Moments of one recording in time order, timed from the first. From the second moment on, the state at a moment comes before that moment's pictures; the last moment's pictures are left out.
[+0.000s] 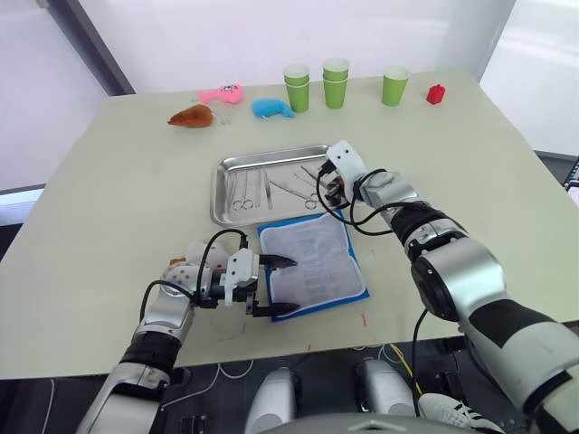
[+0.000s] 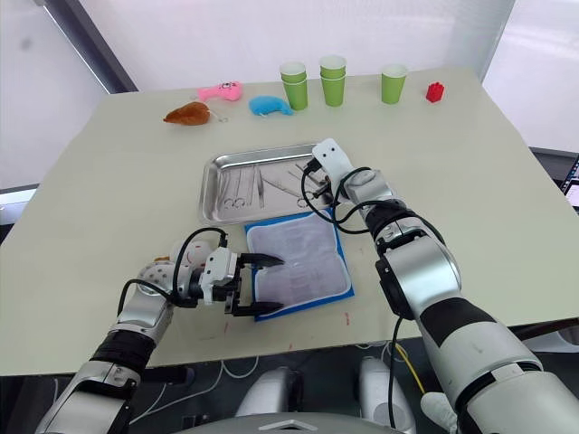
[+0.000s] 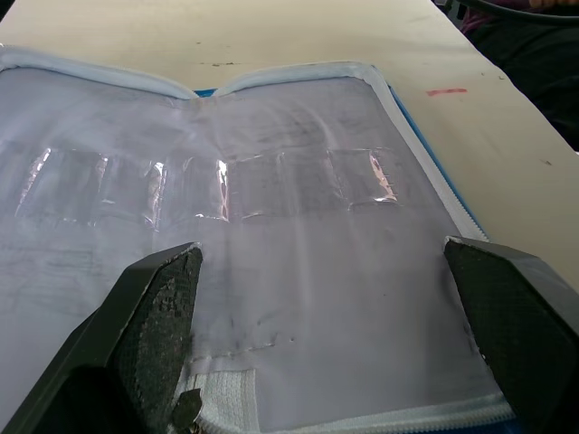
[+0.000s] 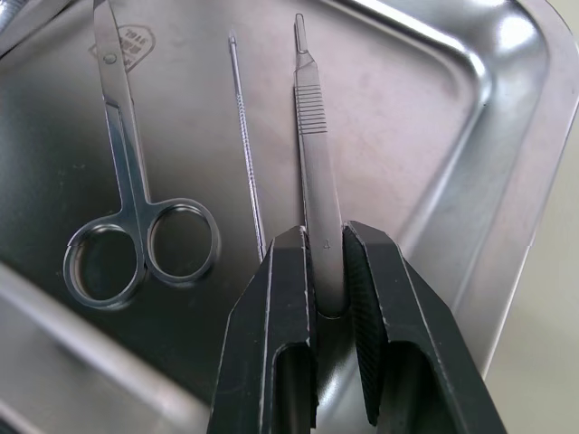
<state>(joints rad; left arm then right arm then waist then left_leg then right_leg) -0.27 0.55 -0.16 0.42 -0.27 -0.29 -1.40 -1.25 -0.03 0.11 1.27 -0.08 0.30 0.43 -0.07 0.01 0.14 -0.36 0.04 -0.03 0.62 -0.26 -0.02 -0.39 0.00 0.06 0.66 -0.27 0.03</state>
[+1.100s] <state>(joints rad) -0.22 0.56 -0.13 0.34 -0.29 -0.27 -1.37 -1.01 -0.15 0.04 0.81 0.05 0.13 0.73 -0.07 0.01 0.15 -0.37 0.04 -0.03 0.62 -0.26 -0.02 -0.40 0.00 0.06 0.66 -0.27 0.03</state>
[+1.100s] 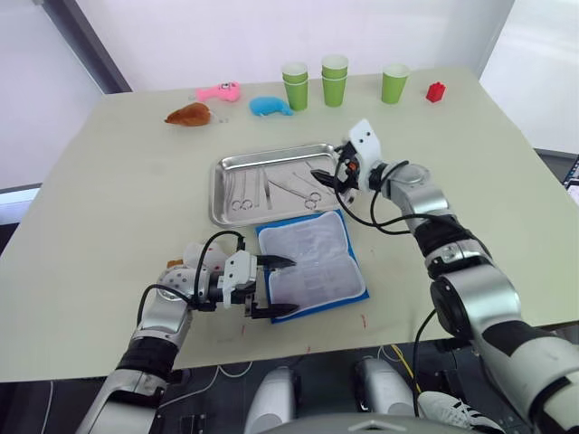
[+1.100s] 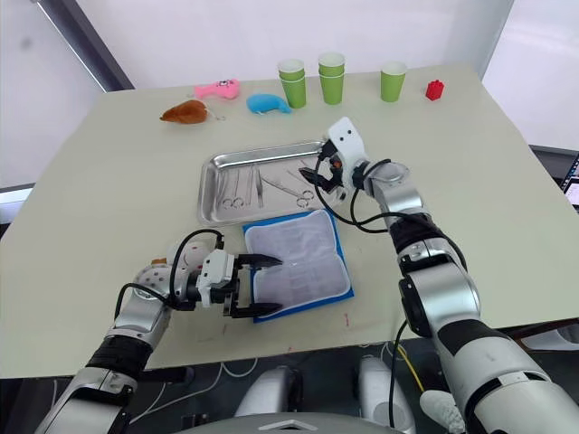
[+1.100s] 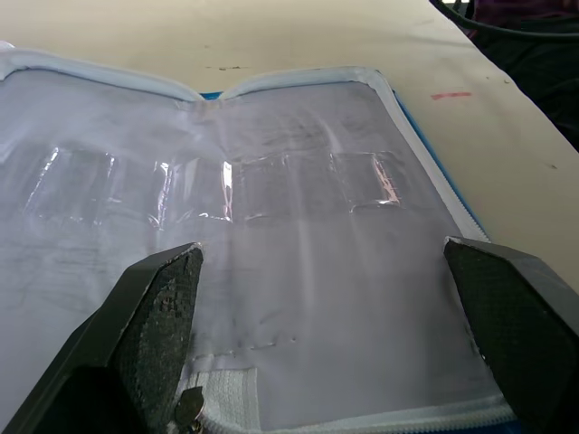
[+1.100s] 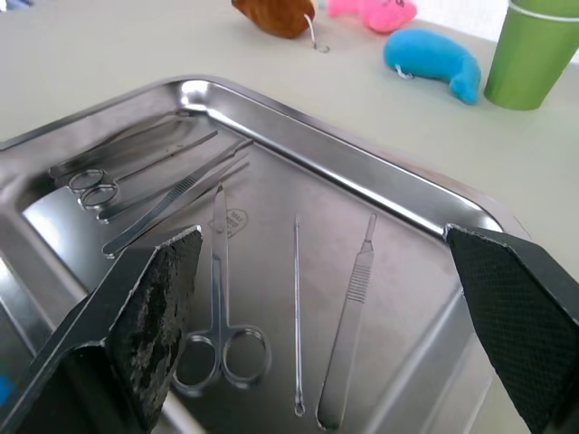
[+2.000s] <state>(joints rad) -0.18 0.63 0.15 -0.11 -0.53 0.18 -1.07 -0.73 -0.33 -0.10 0.42 0.27 0.09 0.82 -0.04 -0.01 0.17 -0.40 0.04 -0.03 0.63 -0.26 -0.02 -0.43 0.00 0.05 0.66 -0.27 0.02</state>
